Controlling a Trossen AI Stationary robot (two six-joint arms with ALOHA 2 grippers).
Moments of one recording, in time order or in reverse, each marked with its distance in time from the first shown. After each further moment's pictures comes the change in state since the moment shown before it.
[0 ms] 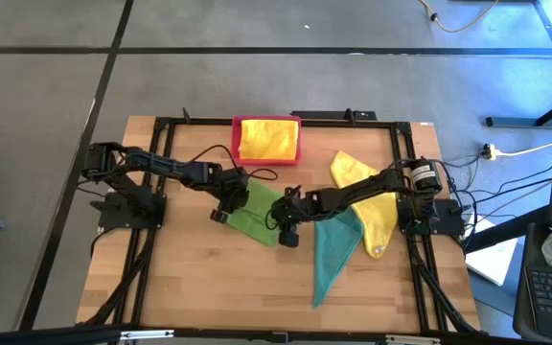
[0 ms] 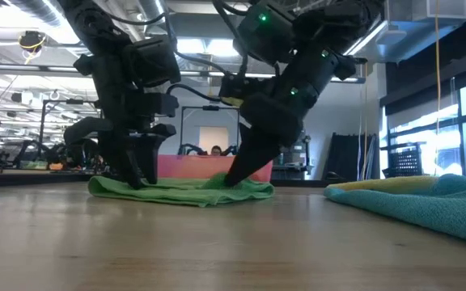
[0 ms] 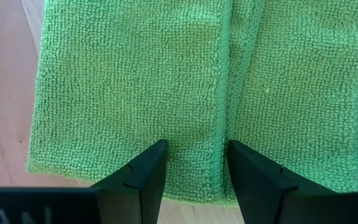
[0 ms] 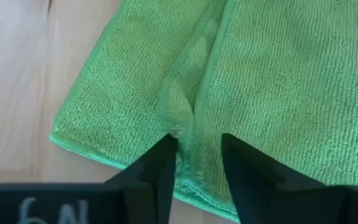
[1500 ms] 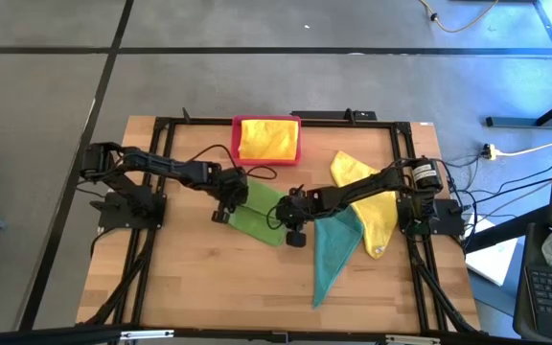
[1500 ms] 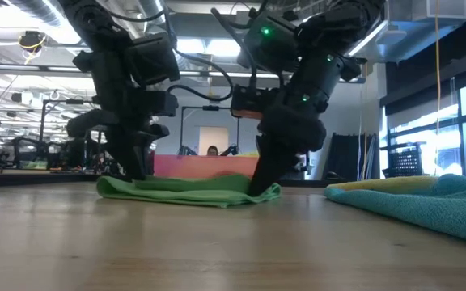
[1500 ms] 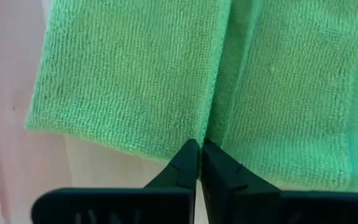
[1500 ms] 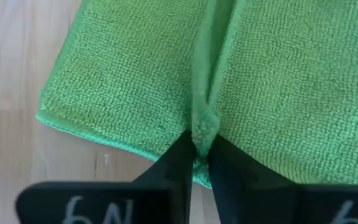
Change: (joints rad) left arm -0.001 -0.017 0.009 -0.044 0.000 -0.166; right arm -0.010 -0.003 -0.016 -0.131 -0.057 -0.022
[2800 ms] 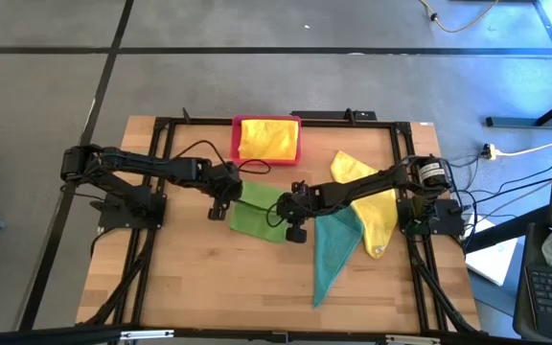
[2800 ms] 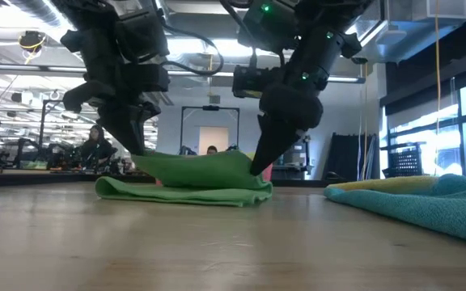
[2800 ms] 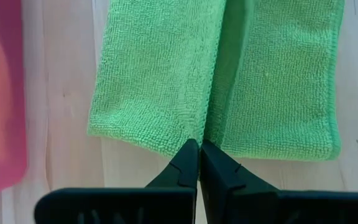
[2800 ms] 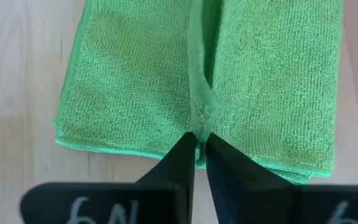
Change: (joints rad) left arm -0.008 -0.166 0.000 -0.092 -0.029 -0.072; right arm -0.001 -0.065 0.060 -0.120 0.082 0.004
